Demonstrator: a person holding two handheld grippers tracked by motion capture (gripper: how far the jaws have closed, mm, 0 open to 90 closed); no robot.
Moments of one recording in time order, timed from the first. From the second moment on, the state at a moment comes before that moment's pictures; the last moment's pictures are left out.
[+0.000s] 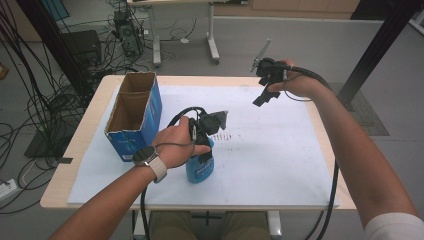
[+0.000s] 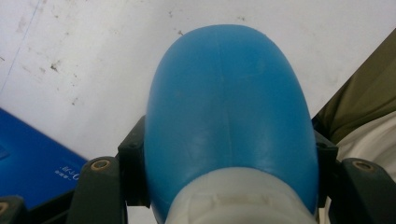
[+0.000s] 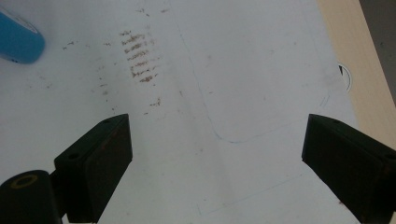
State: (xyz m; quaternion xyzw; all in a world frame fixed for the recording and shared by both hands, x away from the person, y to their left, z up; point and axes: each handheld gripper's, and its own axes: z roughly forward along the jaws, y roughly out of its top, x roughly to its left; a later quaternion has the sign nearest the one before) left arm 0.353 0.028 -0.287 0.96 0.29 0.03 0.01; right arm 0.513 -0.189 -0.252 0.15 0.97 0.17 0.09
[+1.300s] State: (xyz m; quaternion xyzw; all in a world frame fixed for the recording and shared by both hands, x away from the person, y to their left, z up) left arm 0.353 0.028 -0.287 0.96 0.29 0.03 0.01; right arm 0.513 -0.186 -0.253 0.15 0.97 0.17 0.08
